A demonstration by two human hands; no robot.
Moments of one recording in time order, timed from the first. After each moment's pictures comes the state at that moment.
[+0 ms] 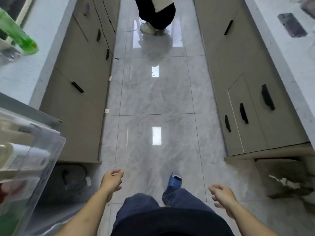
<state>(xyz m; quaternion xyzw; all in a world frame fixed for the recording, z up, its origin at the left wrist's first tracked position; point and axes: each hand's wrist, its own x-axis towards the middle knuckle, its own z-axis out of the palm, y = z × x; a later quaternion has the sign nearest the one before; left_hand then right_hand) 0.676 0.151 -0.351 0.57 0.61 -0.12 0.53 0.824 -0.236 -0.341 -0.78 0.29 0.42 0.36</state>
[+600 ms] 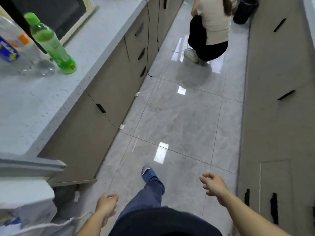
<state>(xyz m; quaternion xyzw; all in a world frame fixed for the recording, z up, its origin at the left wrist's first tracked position) 0.815 0.256 -0.376 0.42 0.74 -0.08 0.53 1.149 0.026 -0.338 -0.83 0.06 0.46 0.31</state>
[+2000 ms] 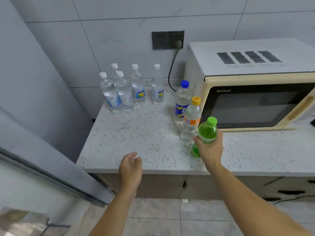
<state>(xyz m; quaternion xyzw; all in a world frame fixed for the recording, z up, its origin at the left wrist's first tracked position) 0.905 0.540 -0.185 0.15 0.75 0.58 0.28 1.095 0.728 -0.178 -0.56 -0.57 0.42 0.43</state>
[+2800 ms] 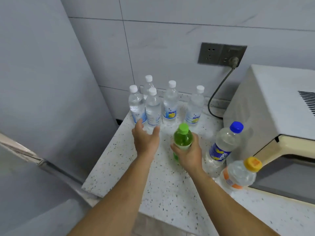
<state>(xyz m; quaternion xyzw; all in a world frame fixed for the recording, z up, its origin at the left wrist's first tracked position) 0.759 0.722 -0.126 0.09 0.82 0.56 0.12 0.885 0.799 -0.171 -0.42 -0.68 0.50 0.33</state>
